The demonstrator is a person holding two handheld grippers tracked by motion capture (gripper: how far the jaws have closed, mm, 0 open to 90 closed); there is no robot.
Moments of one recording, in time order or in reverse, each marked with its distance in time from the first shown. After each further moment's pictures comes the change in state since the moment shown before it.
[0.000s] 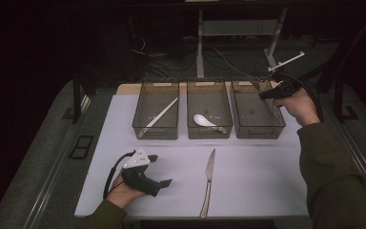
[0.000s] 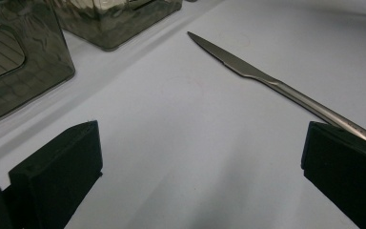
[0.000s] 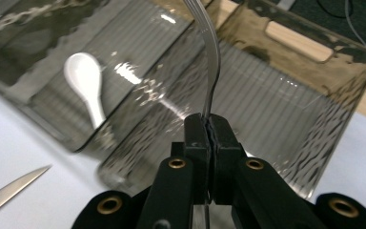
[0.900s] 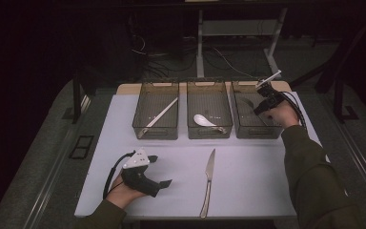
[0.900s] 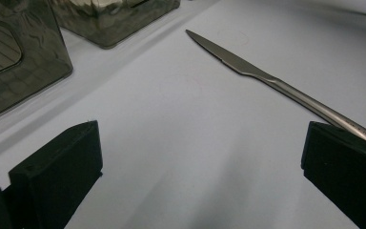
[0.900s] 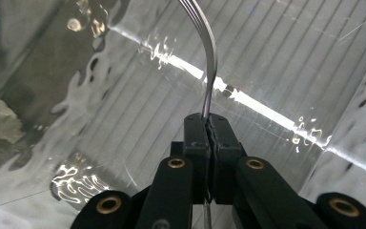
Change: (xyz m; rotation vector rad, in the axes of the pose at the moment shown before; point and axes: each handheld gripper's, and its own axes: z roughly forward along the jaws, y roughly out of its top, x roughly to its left) left arm 0.000 -0.001 0.000 0.004 -0.009 0.000; right arm -0.026 -0.024 0.097 0.247 -0.015 0.094
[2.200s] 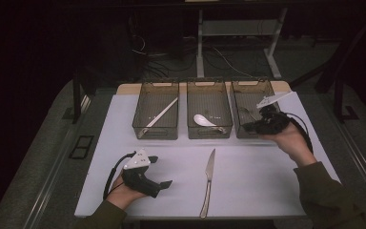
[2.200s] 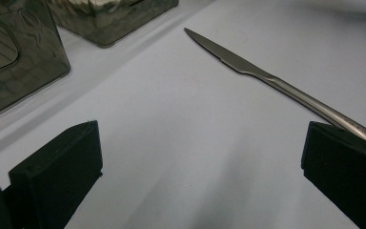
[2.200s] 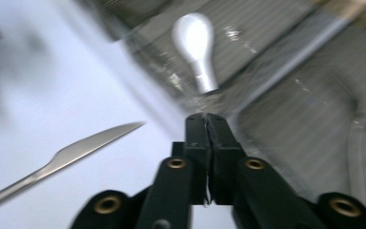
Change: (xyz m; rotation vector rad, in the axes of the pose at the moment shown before) left arm -0.002 0.000 0.000 0.006 0.005 0.000; right arm 0.094 -0.079 -0.068 -0.301 0.247 -0.270
